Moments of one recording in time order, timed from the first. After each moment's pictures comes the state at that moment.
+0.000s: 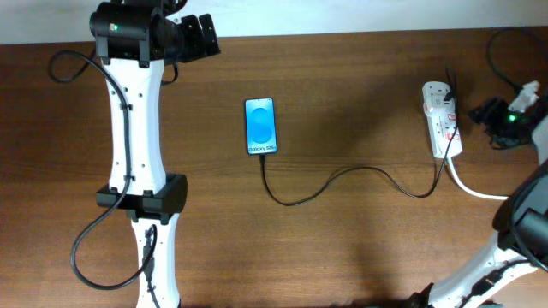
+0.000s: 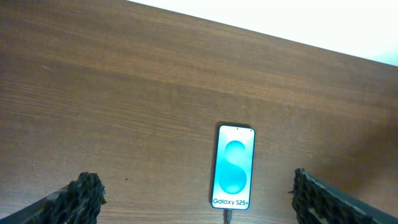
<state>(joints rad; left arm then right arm) -0.16 2.41 3.13 -1.69 -0.01 -0.36 -0.60 2.09 1.57 -0.61 -0.42 0.13</state>
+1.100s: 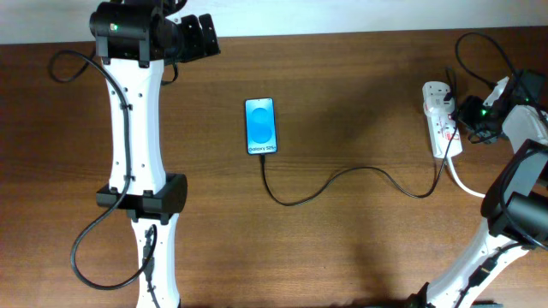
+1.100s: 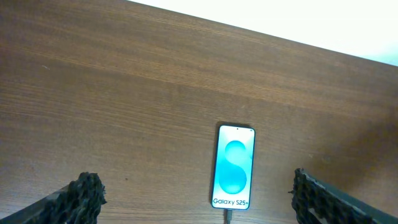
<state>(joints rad) -0.16 2.41 3.13 -1.69 -0.01 -0.36 -0.50 2.18 1.57 -0.52 -0.22 0.18</state>
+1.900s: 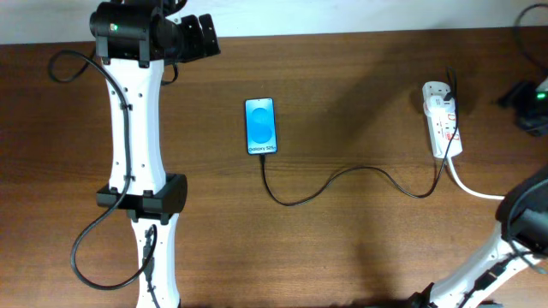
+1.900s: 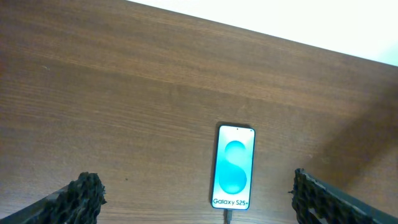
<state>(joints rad) -0.16 2.41 3.13 -1.69 -0.01 -0.36 -0.64 2.17 2.02 -1.08 -0.27 0.17</state>
